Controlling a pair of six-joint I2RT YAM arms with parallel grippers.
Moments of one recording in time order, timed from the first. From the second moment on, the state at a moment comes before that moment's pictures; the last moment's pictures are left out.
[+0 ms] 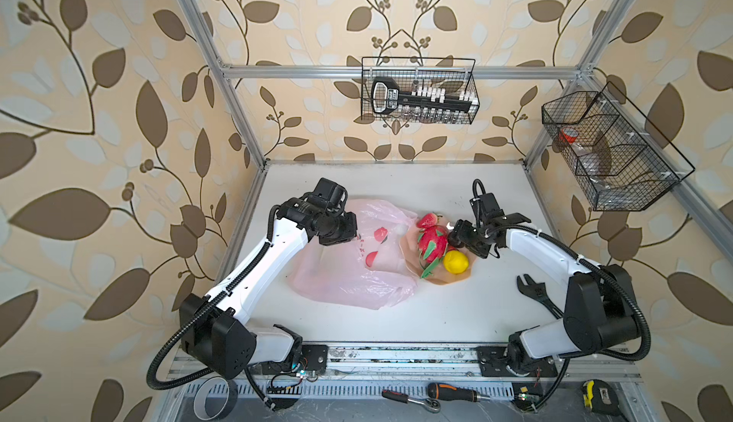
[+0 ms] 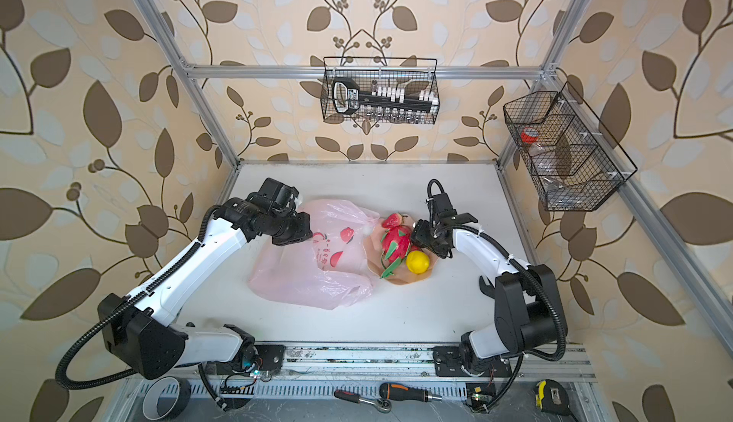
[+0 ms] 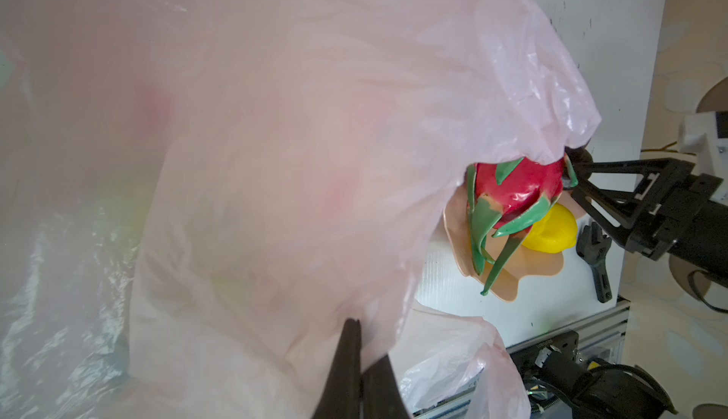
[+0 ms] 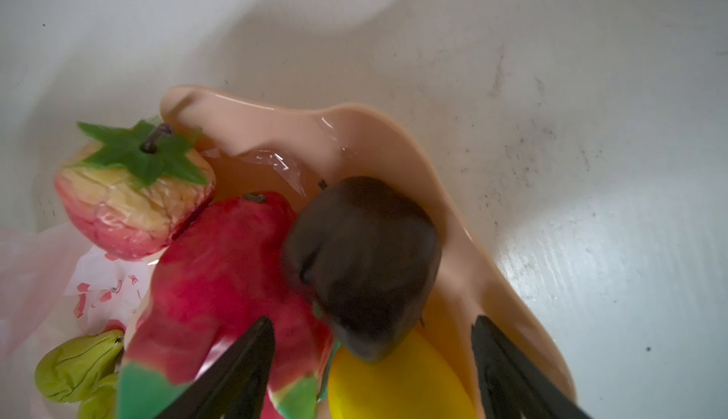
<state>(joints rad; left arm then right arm) -0.41 1.33 1.27 -0.99 0.22 -0.58 0.23 1.50 0.99 -0.65 -0.07 0.79</state>
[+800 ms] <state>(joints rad) -0.41 1.35 1.27 -0.97 0.24 -0.58 0.24 1.63 1.07 -0.64 -0.03 0.79</state>
